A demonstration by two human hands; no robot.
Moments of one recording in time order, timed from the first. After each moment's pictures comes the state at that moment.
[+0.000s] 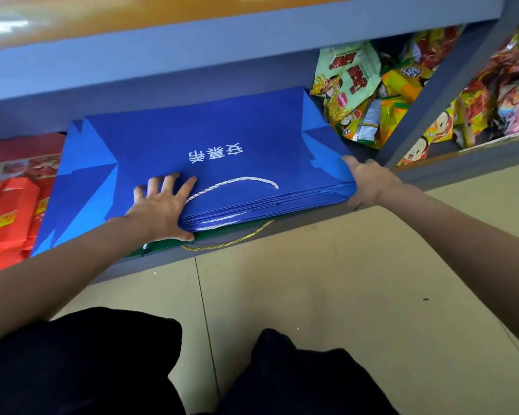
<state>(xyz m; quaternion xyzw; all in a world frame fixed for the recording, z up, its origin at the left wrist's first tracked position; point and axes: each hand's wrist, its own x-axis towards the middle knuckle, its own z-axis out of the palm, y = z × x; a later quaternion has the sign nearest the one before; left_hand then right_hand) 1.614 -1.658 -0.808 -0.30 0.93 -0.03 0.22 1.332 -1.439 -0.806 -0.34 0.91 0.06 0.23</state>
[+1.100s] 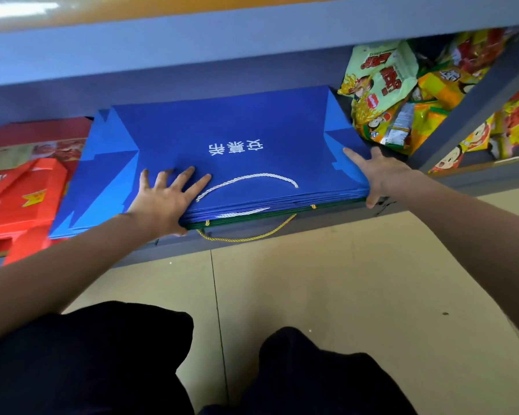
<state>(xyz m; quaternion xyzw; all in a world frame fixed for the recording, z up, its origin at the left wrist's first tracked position) 1.642 -1.673 -0.809 -0.26 0.92 -0.13 0.25 1.331 -1.478 -0.800 -0.40 0.87 0.22 0.20</state>
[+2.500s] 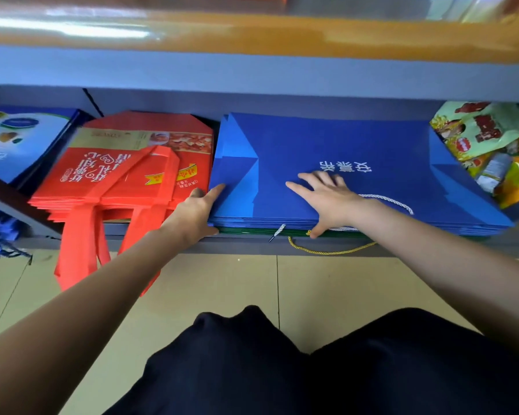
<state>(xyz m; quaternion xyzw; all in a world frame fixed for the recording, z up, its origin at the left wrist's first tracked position) 1.763 -1.718 -0.806 -0.43 0.87 0.22 0.10 1.521 -1.616 -0.800 -0.66 0.71 0.17 0.14</state>
